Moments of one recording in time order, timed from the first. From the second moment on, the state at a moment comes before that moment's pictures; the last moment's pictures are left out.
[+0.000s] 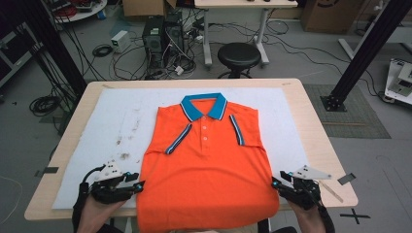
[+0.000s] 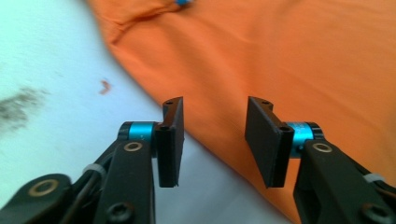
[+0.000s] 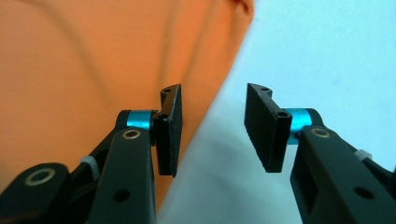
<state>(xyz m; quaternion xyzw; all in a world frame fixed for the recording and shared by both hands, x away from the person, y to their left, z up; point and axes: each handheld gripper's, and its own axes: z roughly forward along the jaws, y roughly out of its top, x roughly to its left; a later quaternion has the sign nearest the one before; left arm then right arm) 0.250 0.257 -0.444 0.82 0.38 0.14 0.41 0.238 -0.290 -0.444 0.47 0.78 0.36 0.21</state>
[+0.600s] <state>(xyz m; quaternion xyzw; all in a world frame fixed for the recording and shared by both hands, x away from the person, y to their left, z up) 0.241 0.268 -0.444 0.84 0.34 0.09 0.42 0.220 -0.291 -0.448 0.45 0.80 0.36 0.13</state>
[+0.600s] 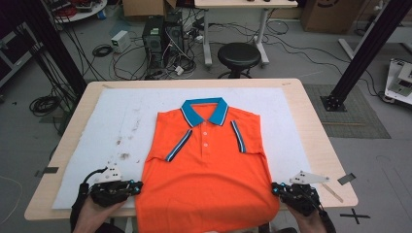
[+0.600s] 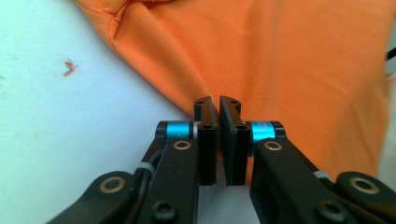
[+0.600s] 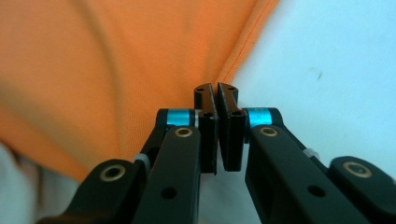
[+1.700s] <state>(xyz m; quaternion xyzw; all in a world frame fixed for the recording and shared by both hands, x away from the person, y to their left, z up) 0.265 0.271 -0.425 0.79 0.35 0.11 0.49 0.249 -0.293 -0.440 0.44 0.76 0.42 0.21</state>
